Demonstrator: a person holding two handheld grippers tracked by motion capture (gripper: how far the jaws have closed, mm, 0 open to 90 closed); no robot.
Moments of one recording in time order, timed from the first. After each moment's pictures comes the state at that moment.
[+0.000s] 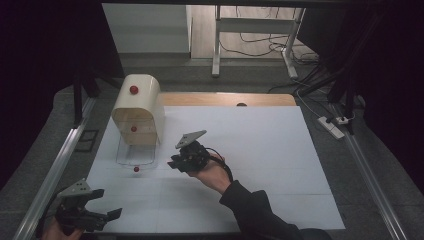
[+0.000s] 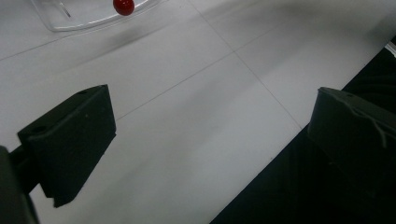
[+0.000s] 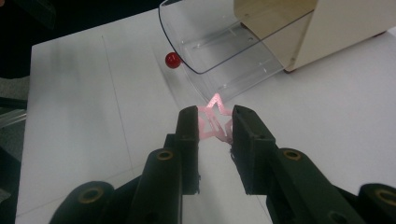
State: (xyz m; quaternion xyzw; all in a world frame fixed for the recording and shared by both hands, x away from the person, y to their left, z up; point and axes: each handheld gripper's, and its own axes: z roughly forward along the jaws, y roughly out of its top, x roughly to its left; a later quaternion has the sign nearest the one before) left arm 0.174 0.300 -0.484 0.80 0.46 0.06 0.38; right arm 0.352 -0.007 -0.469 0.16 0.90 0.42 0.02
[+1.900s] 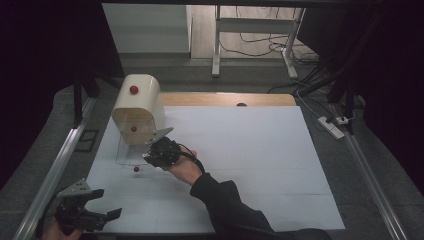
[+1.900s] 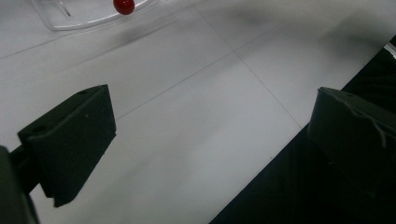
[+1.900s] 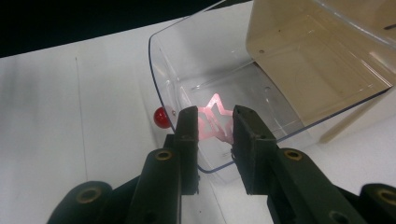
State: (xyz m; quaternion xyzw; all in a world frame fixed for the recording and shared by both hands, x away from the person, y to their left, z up) left arm 0.174 0.301 -0.485 0.80 0.46 0.06 0.38; right arm 0.368 0.075 -0.486 0.13 0.90 0.41 0.06
